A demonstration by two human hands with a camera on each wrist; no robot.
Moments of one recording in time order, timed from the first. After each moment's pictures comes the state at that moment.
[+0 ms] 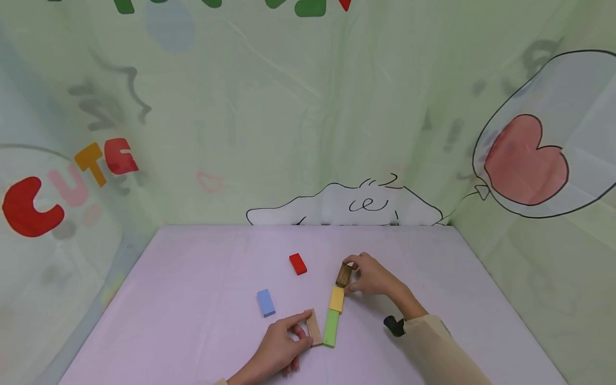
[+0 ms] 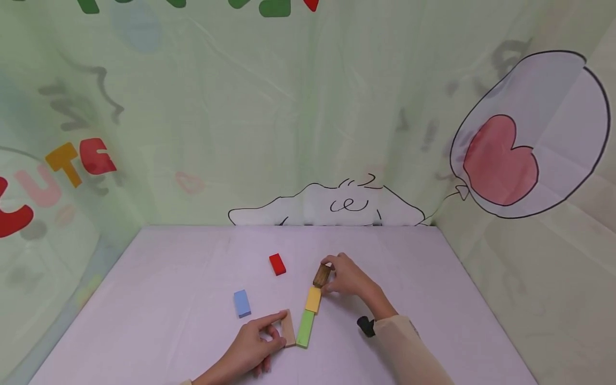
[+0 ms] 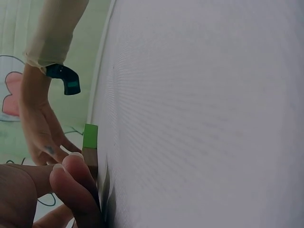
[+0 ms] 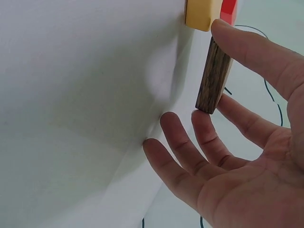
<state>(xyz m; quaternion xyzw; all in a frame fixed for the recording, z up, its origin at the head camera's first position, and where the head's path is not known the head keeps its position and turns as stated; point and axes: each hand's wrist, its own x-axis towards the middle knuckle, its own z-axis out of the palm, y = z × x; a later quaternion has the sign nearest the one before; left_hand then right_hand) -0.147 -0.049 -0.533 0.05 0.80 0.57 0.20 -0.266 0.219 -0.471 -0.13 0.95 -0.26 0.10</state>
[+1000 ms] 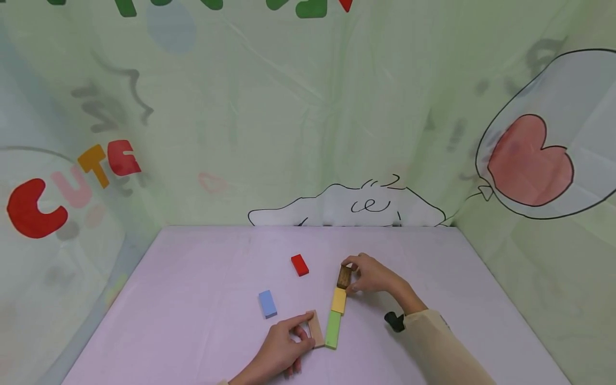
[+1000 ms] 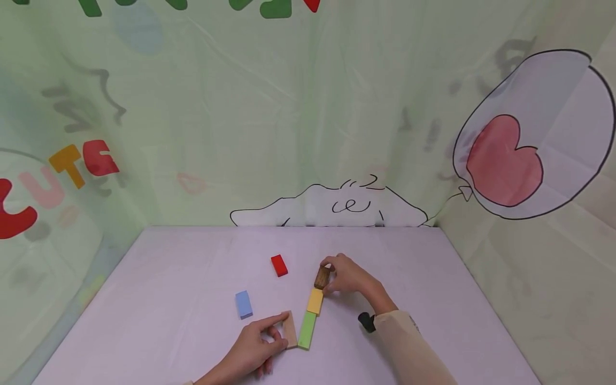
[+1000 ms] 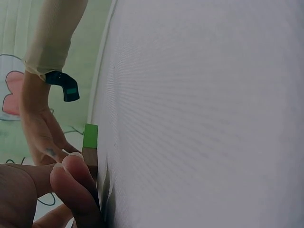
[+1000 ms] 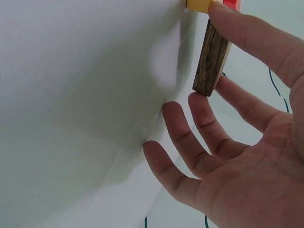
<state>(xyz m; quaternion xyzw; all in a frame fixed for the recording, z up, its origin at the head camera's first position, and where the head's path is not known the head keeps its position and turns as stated) -0.146 -0.050 -0.532 0.06 0.79 0.57 0.20 -0.279 0.221 -0.471 -0.16 0.94 -0.25 0.14</state>
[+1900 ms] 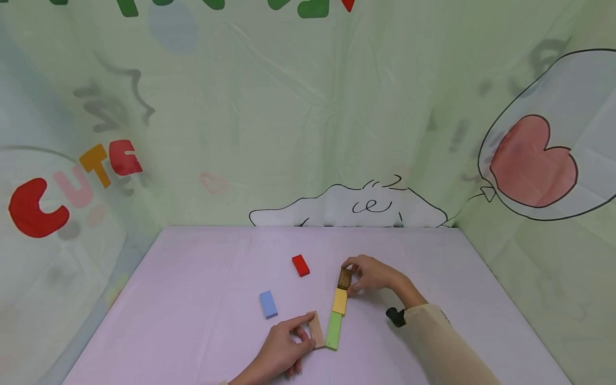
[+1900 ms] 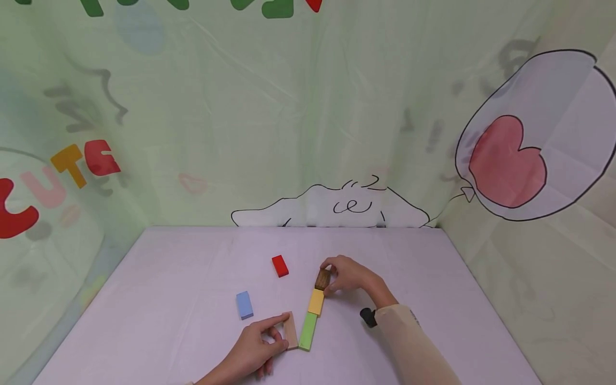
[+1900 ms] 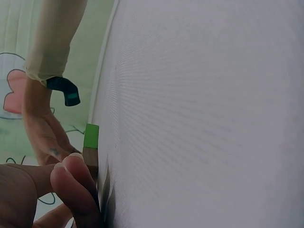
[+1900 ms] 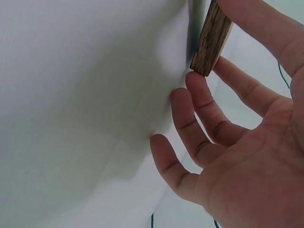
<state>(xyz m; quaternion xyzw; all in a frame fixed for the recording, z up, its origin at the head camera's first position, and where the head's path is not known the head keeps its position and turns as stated) -0.146 -0.050 -0.533 0.06 0.79 0.58 0.19 -0.290 0.226 -0.472 -0.19 0.93 -0.25 0.18</state>
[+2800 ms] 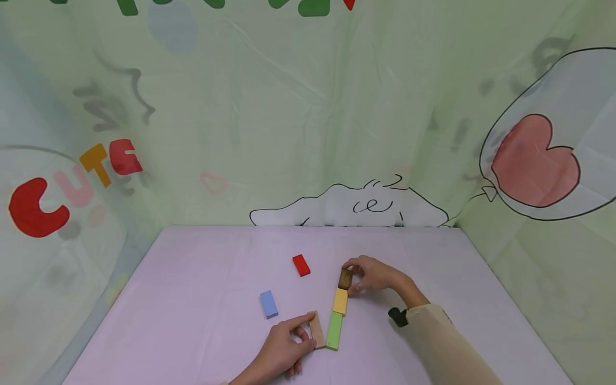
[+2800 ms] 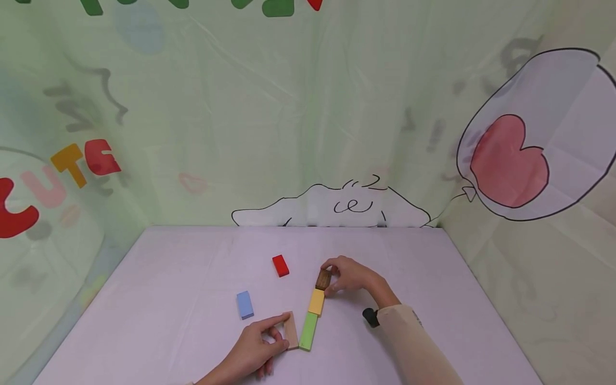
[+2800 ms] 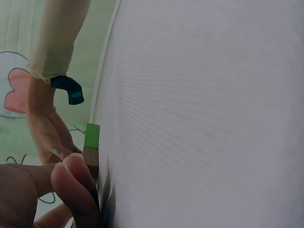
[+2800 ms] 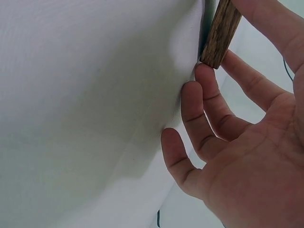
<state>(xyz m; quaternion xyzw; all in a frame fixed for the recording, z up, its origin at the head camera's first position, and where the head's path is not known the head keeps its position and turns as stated) -0.147 -0.050 -0.534 0.05 0.79 0.57 0.19 -0.292 0.231 -0.474 -0.21 0.92 -0.26 0.19</state>
